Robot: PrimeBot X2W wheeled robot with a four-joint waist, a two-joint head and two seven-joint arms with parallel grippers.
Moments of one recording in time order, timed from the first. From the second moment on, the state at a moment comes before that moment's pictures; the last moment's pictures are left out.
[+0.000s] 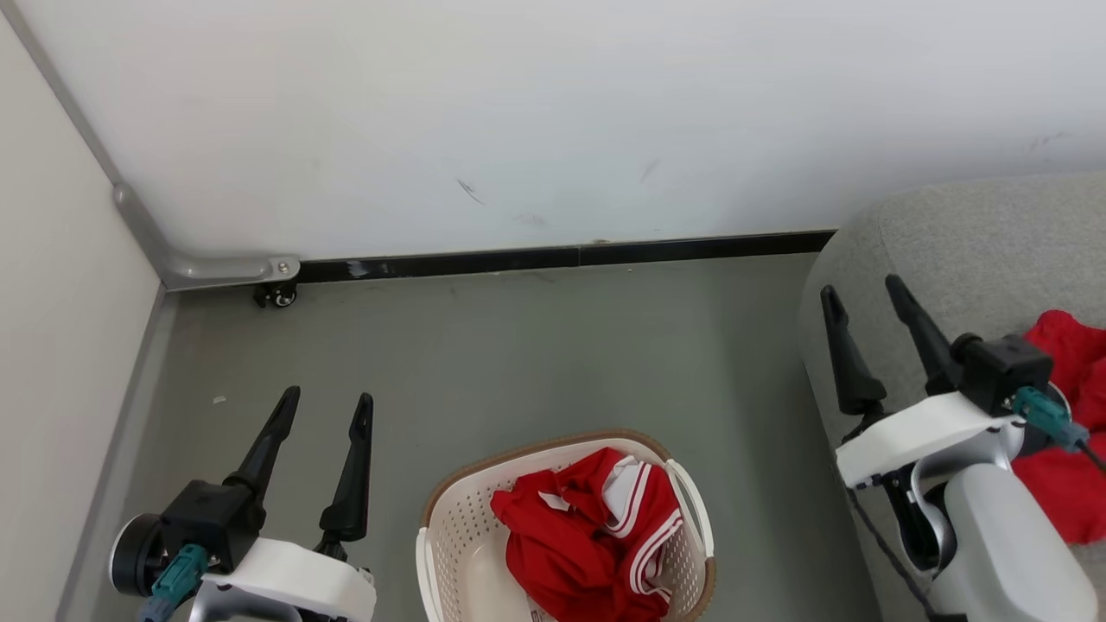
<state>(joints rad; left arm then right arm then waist) -0.12 0.33 -0.38 0.10 -0.44 0.18 -0.24 -0.37 -0.13 0.06 0.54 0.21 0.12 -0.20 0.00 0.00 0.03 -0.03</state>
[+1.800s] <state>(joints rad) -0.02 0.30 -0.36 0.12 -0.40 0.20 -0.25 0.01 -0.05 0.04 0.27 0.17 0.12 -0.11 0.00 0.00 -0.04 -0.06</state>
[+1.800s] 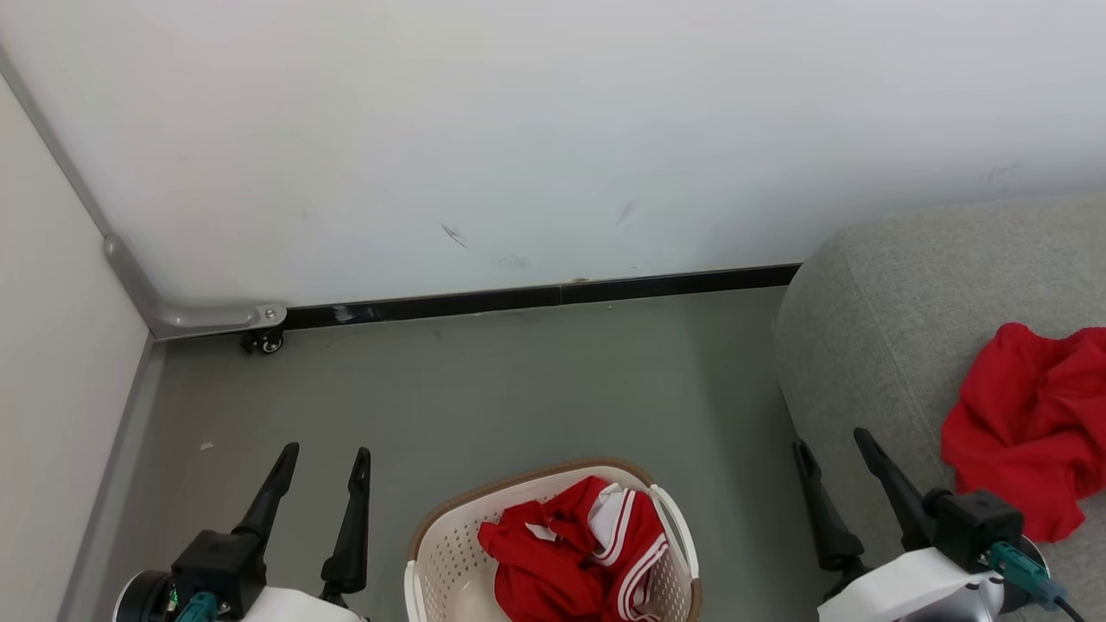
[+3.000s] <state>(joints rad) -0.02 0.29 -0.36 0.11 -0.37 0.17 -0.25 0.06 -0.05 0.05 0.15 0.17 0.12 -0.07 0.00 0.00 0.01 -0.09</state>
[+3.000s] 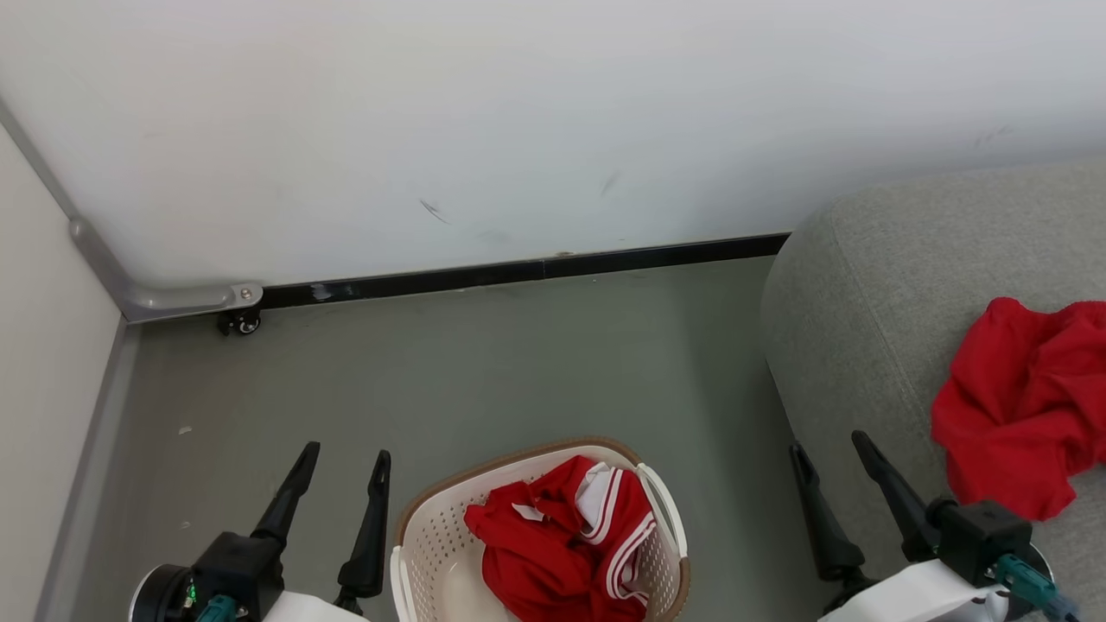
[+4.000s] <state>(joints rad) -0.24 0.28 -0.52 0.30 -0.27 0.05 -0.18 0.06 -0.04 -0.09 -0.01 0.11 0.12 -0.11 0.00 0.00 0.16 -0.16</state>
